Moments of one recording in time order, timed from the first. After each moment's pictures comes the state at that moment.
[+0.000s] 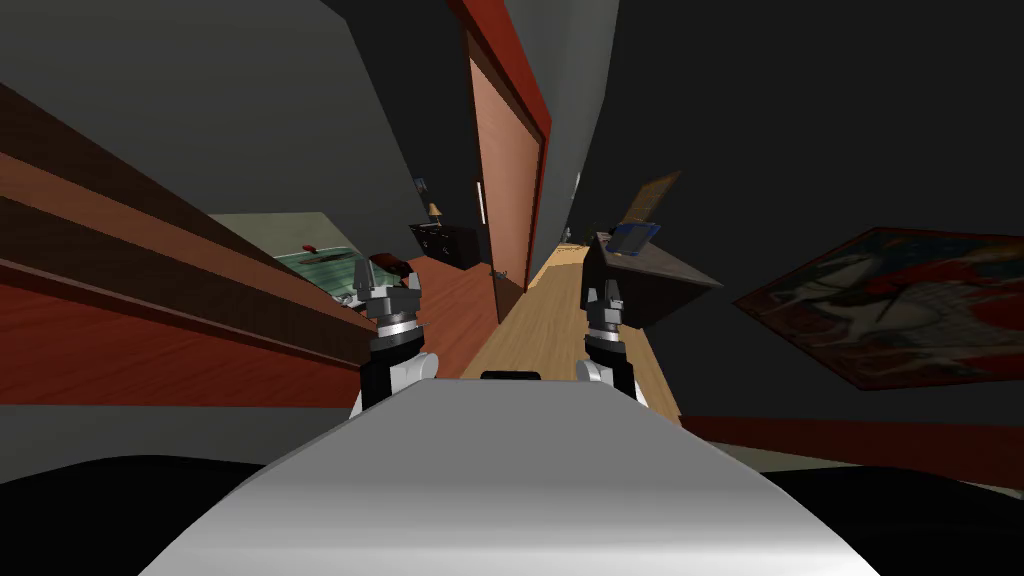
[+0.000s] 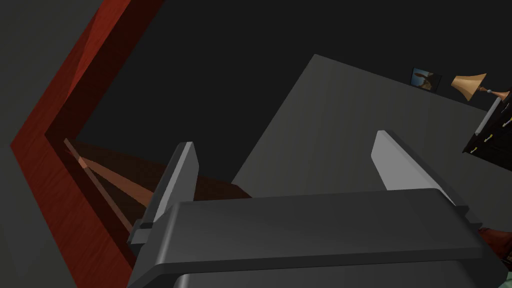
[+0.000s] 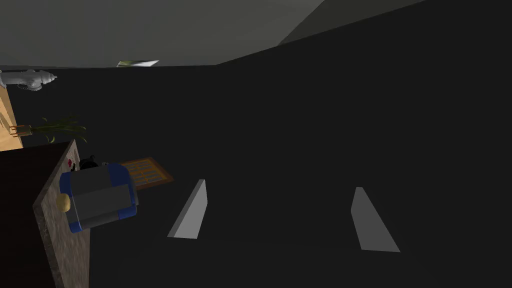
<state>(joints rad) 0.52 -0.02 0.00 -2.23 -0.09 -0.47 0.14</state>
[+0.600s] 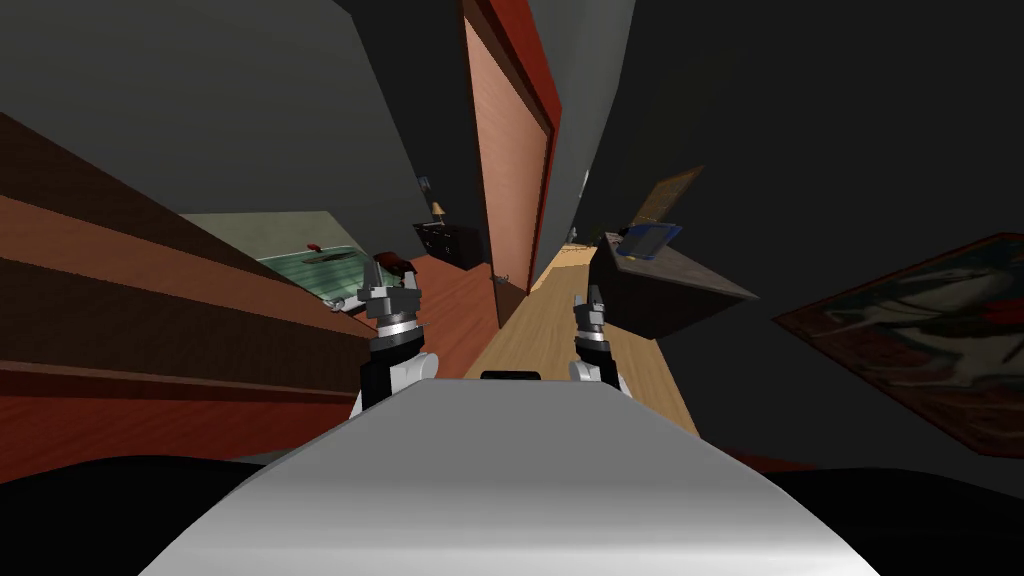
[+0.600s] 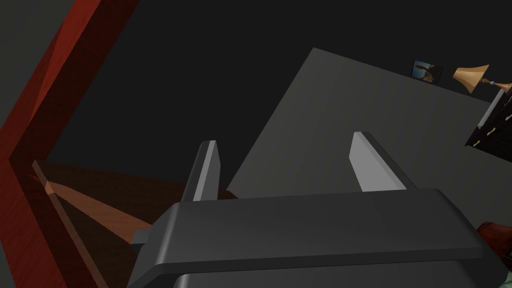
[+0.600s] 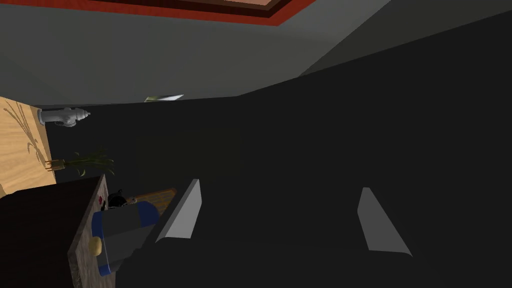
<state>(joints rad) 0.50 -0.05 0.05 -2.12 -0.05 -0.50 0.10</state>
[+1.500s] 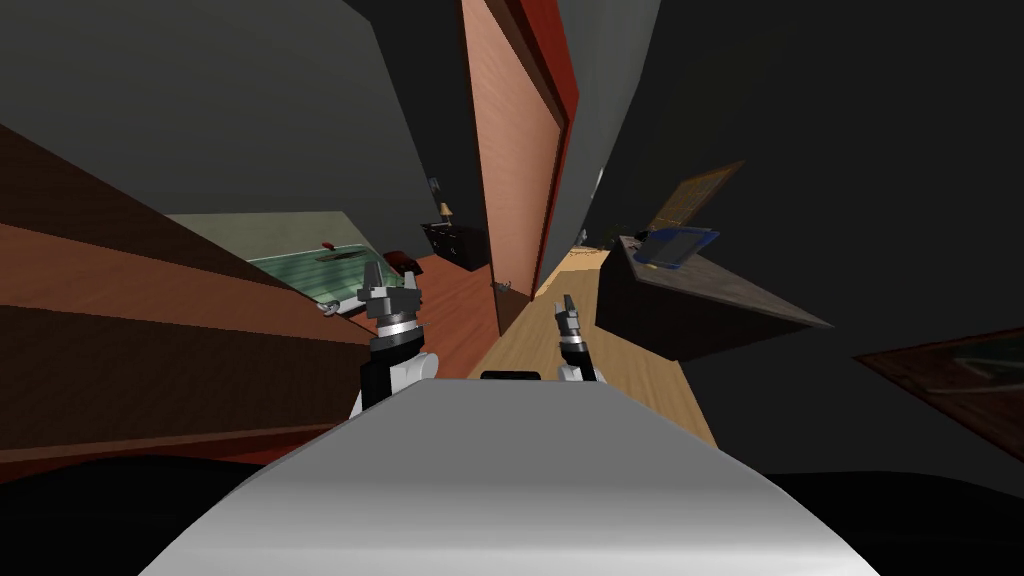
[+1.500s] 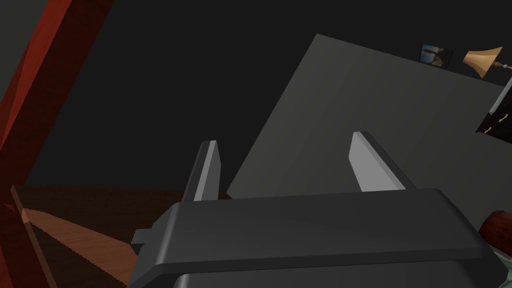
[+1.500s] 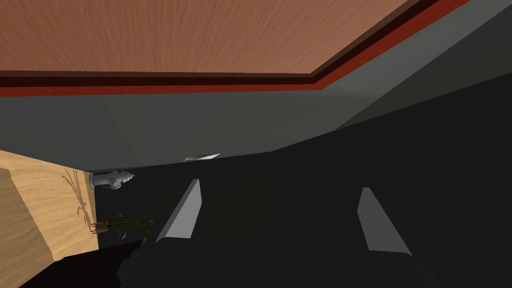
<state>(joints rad) 0.45 -0.08 0.16 -1.92 0.02 -0.56 0.03</state>
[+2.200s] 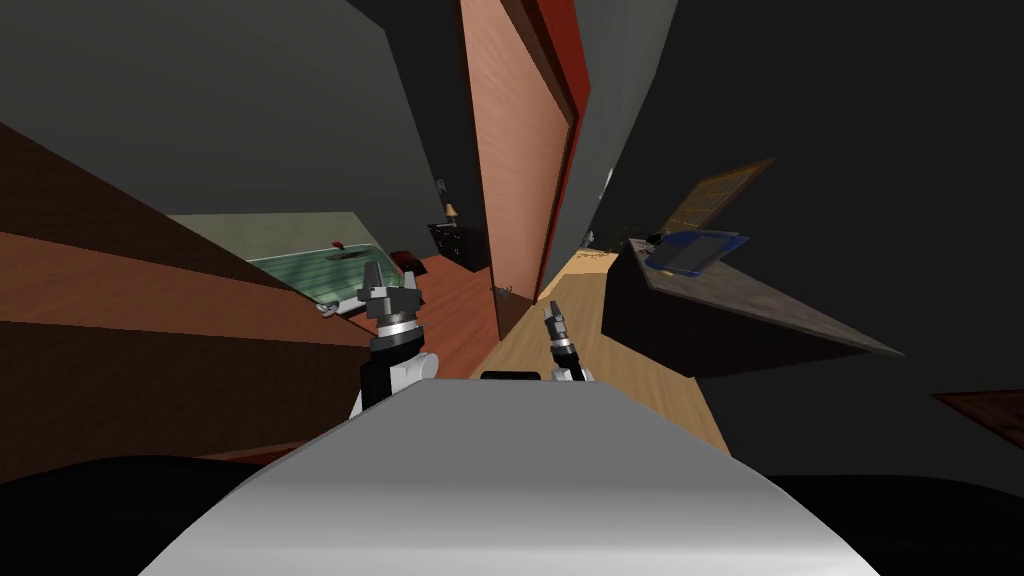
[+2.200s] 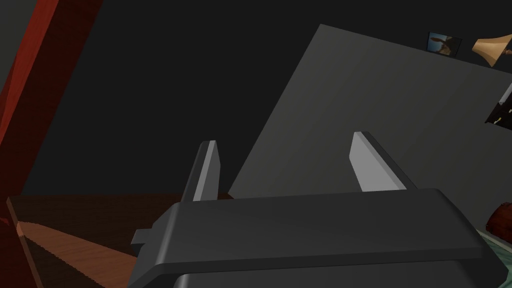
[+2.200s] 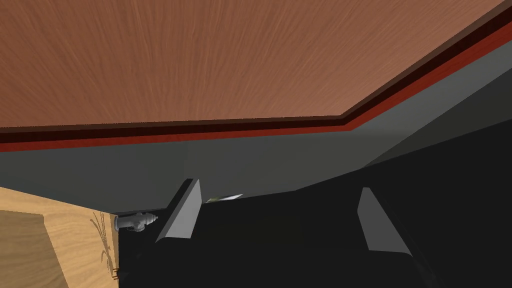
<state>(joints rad) 0.41 -0.10 0.22 -1.78 0.08 -0.60 -0.02</state>
